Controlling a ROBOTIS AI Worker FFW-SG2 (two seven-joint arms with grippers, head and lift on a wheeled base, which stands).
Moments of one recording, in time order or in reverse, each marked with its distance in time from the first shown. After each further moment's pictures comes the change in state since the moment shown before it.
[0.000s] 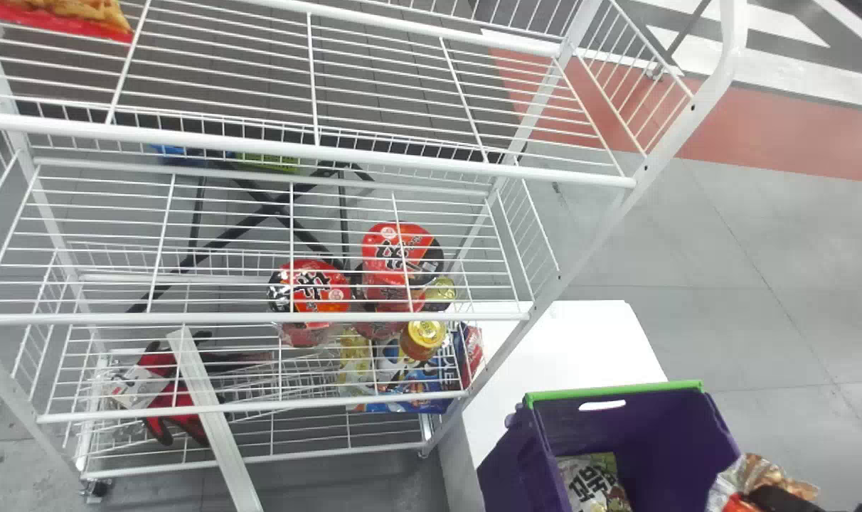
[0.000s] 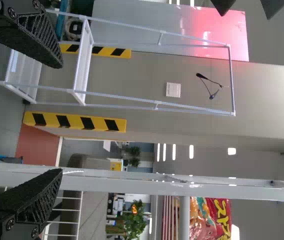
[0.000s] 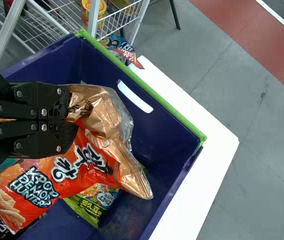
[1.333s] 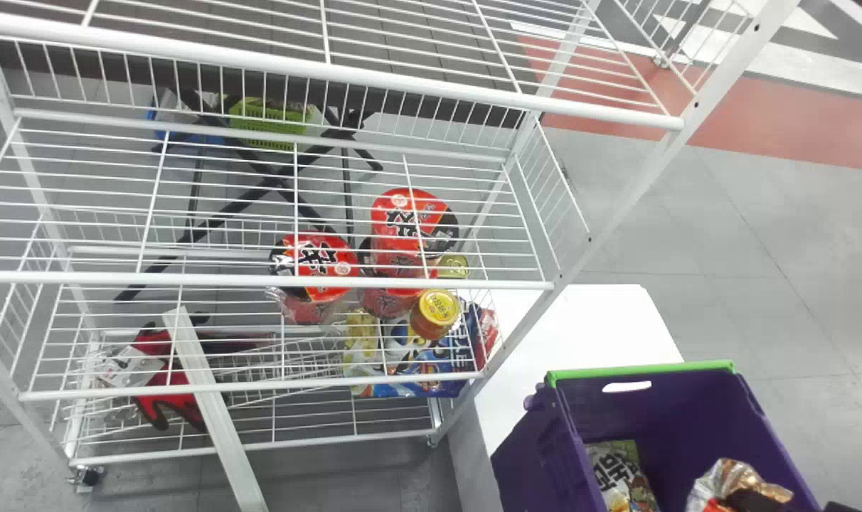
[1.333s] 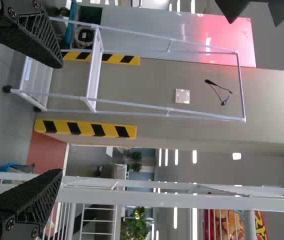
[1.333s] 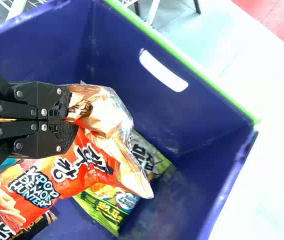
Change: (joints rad) left arm 0.009 0.000 0.024 0.005 0.009 -0.006 0.005; right arm -0.021 -0.011 0.041 0.072 -0.009 0.000 -0.046
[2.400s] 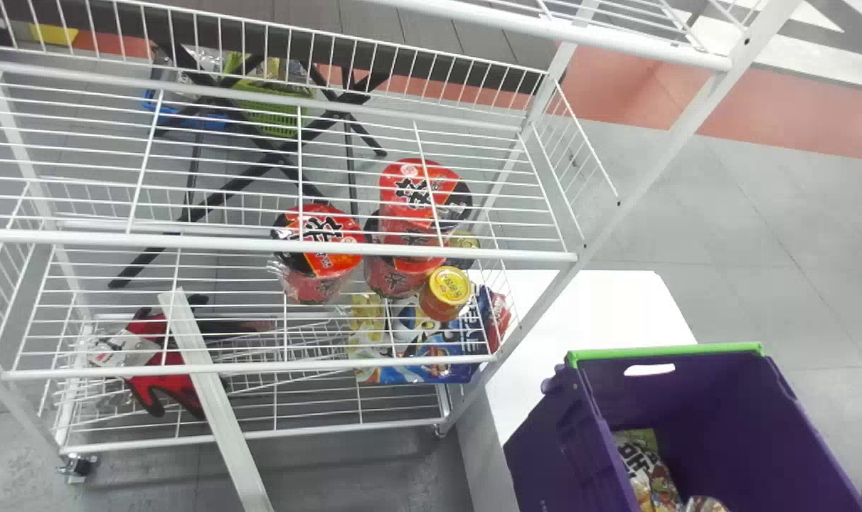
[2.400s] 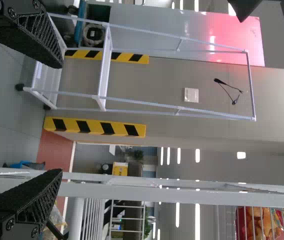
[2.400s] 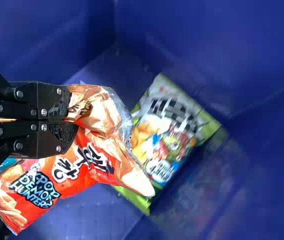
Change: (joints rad) left arm -0.001 -0.008 -0.005 -0.002 -0.006 0.006 0.001; right arm -0.019 -0.079 0.089 0.289 0.031 -0.109 -0.048
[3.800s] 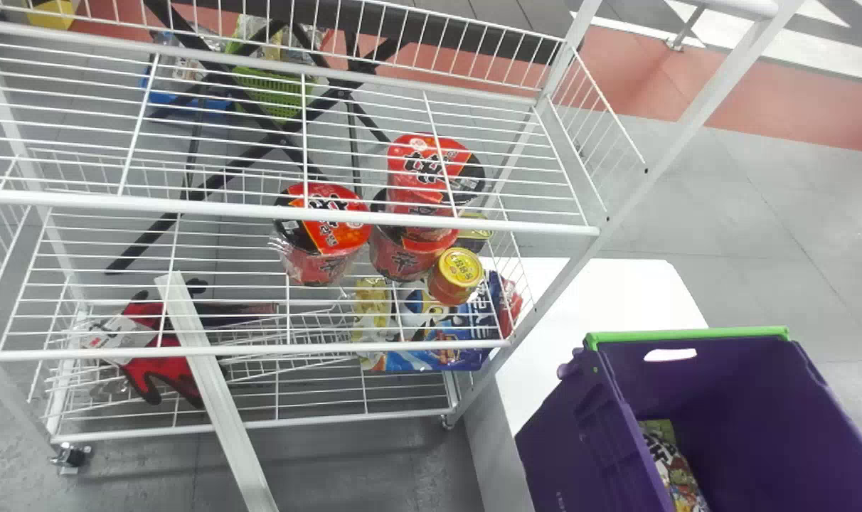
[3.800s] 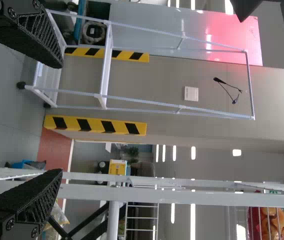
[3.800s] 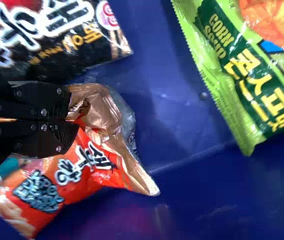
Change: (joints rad) left arm 0.010 0.028 -0.009 0.007 0.028 -0.046 -0.011; right arm -0.064 -0.250 0.426 0.730 0.158 -0.328 -0.259
